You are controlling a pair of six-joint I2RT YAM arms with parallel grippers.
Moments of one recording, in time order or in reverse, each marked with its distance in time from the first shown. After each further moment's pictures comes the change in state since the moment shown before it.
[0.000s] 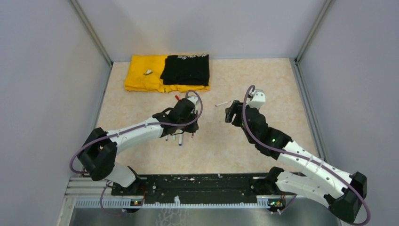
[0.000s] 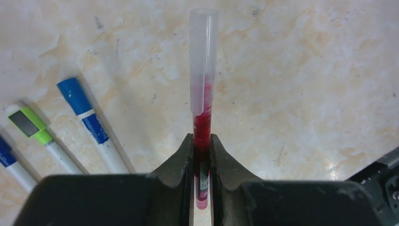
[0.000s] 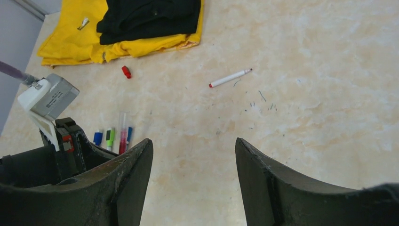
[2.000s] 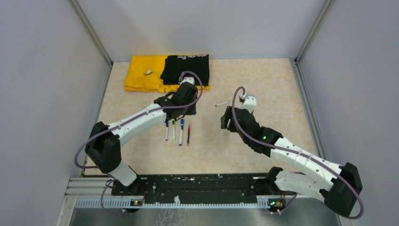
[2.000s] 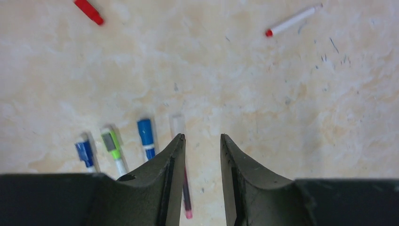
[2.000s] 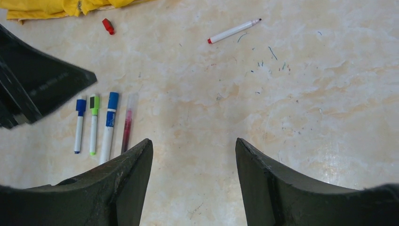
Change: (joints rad) left arm 0.027 0.112 0.275 -0.224 -0.283 -0.106; right arm 0.000 0.108 -0.045 -0.039 -0.098 0.118
